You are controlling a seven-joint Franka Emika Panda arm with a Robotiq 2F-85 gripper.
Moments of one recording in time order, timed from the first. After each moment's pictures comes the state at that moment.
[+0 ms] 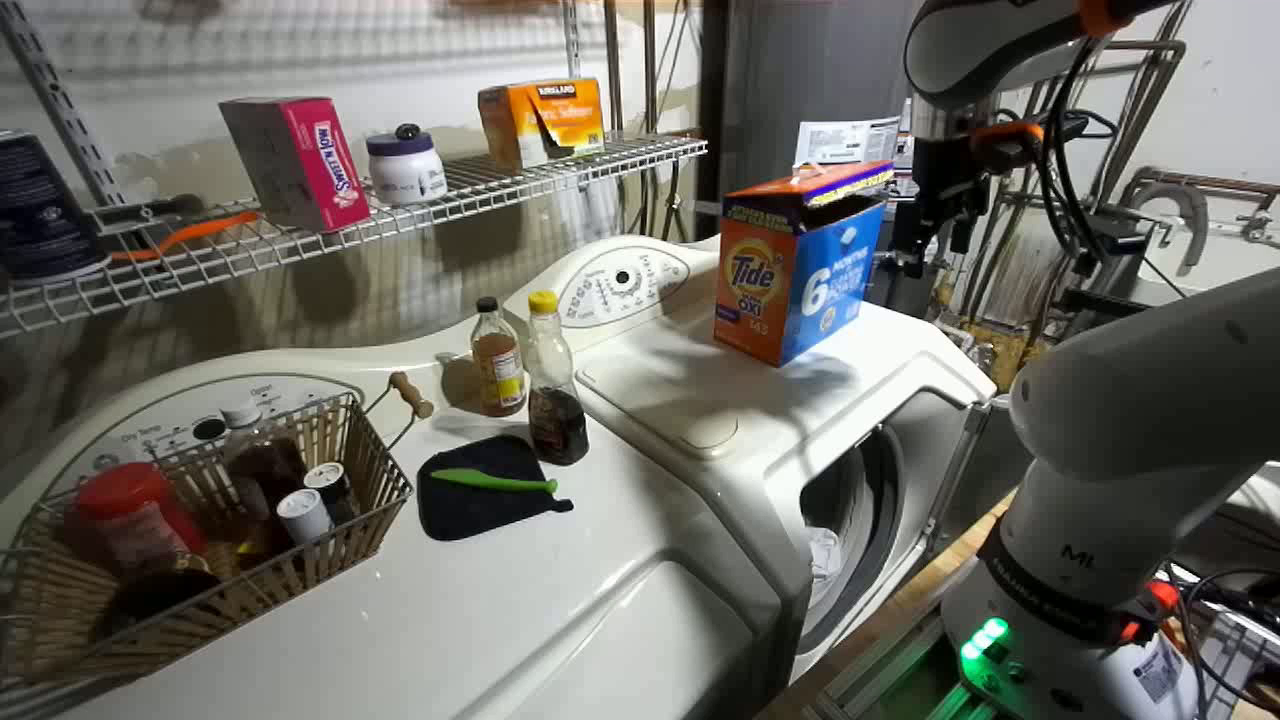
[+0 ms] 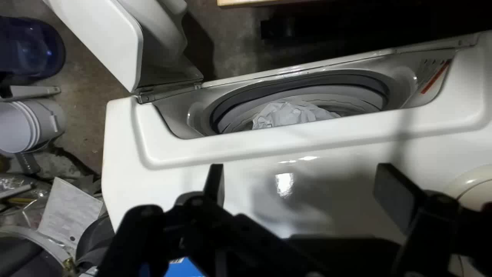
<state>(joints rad) -0.25 -0.73 -0.17 -2.64 -0.33 1.89 -0.18</state>
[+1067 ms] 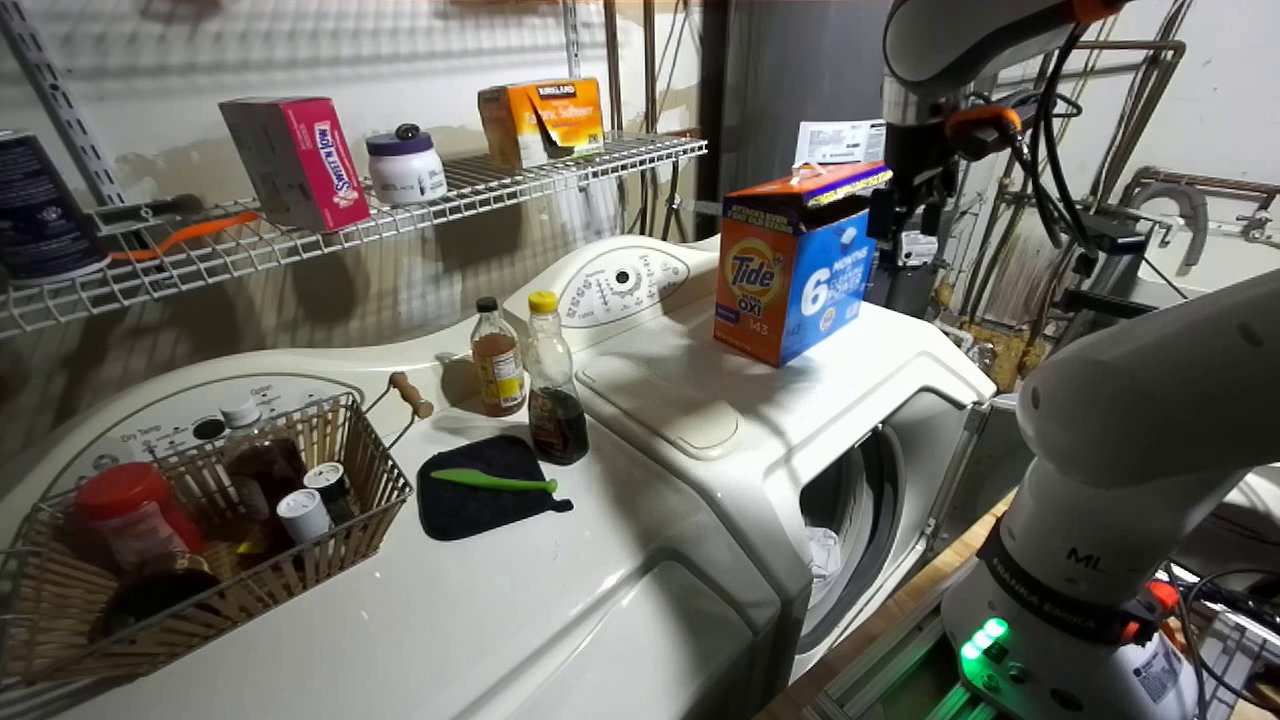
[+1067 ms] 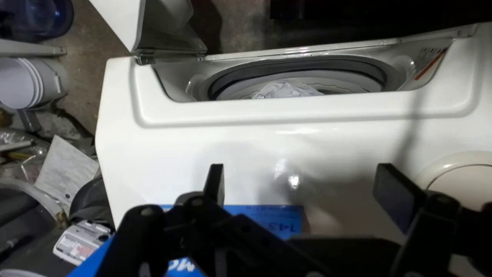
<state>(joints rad) -0.17 -0.73 -0.12 -2.60 -0.33 1.90 -0.18</state>
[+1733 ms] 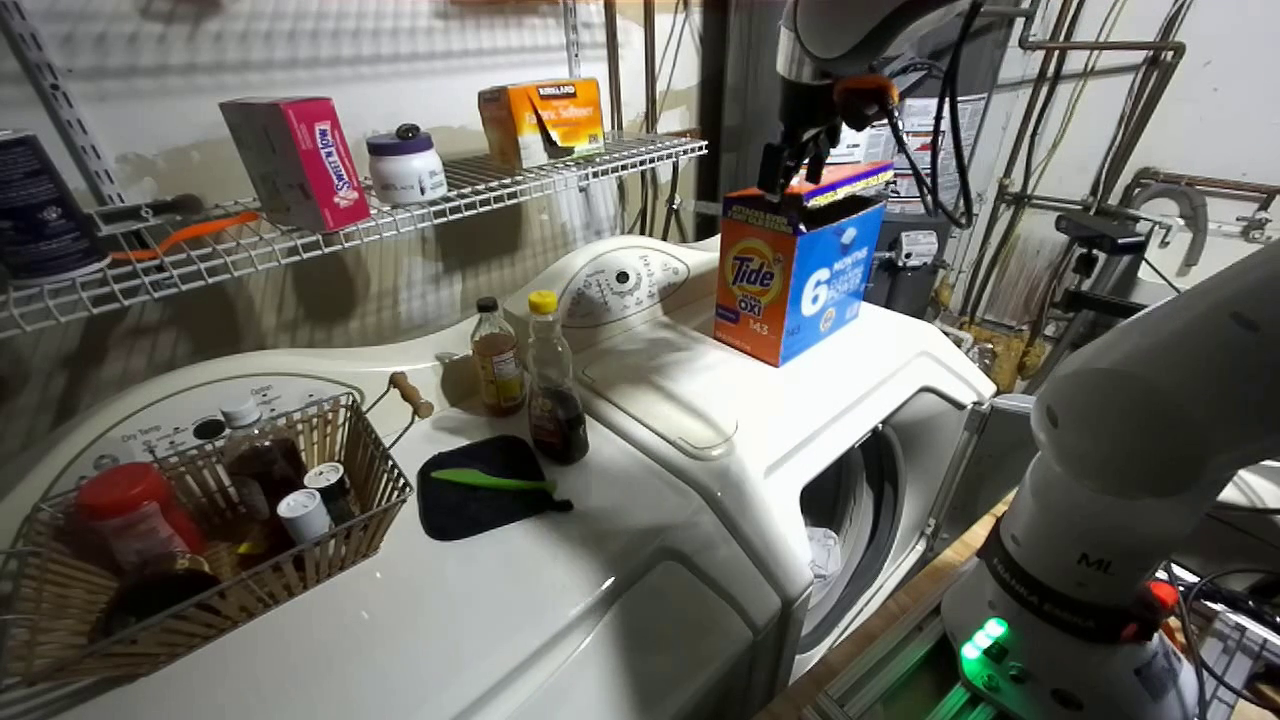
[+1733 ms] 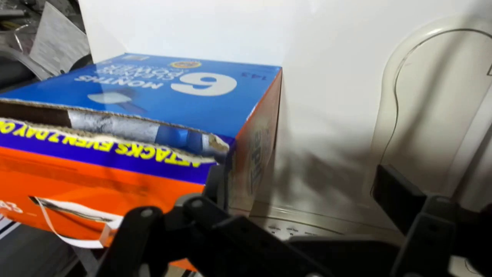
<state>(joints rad) -0.04 -0.54 -0.03 -2.42 -0.30 2.13 -0.11</state>
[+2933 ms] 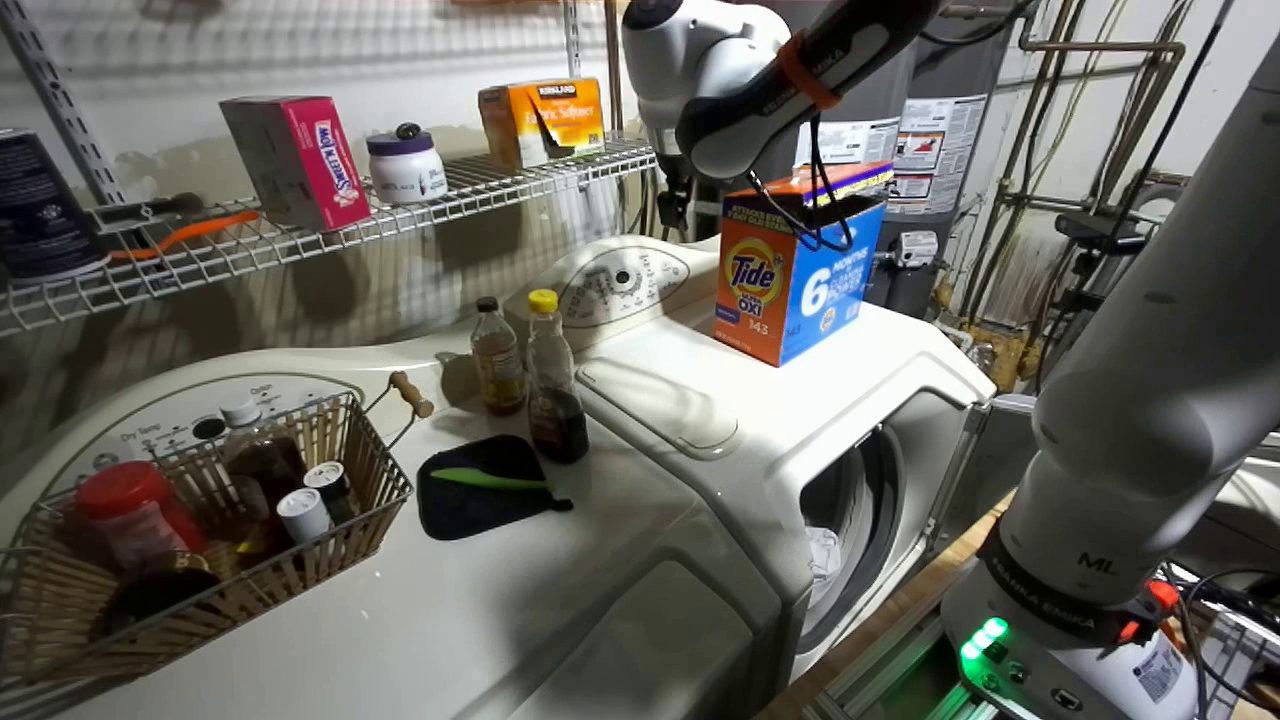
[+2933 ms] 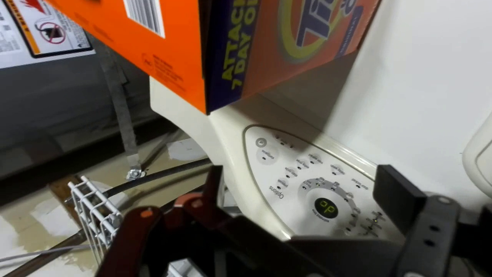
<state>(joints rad) -0.02 -0.05 0.12 -2.14 -0.88 2.32 0.22</state>
